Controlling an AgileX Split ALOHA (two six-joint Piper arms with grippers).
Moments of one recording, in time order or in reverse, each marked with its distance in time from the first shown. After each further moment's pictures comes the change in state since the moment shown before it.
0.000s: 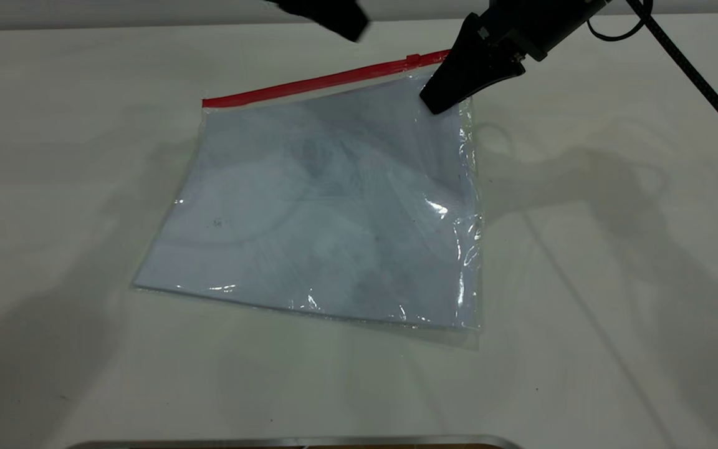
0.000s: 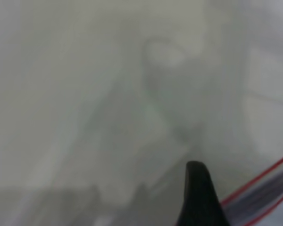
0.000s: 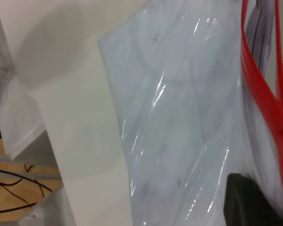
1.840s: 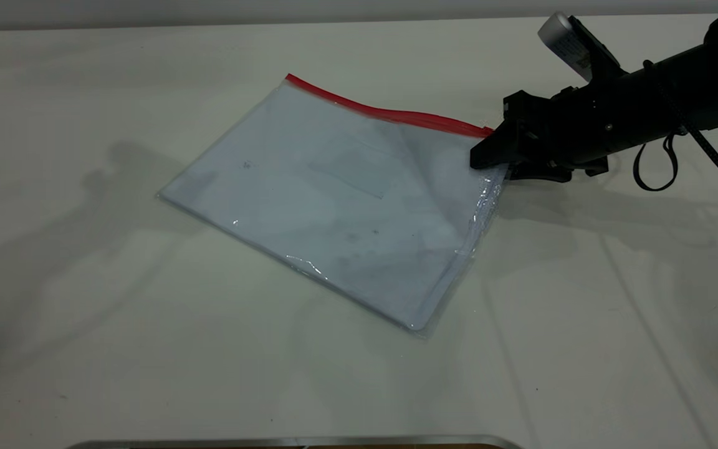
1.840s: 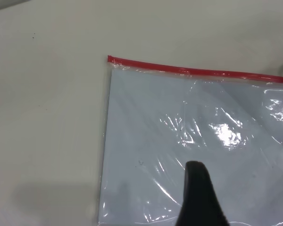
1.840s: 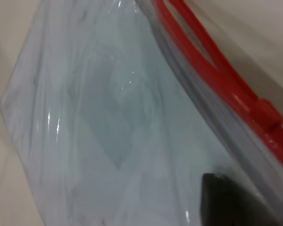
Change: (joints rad) left arm 0.205 -0.686 0.648 0.143 -0.337 -0.389; right arm -0.122 0.174 0.290 0.741 -0.276 -0.251
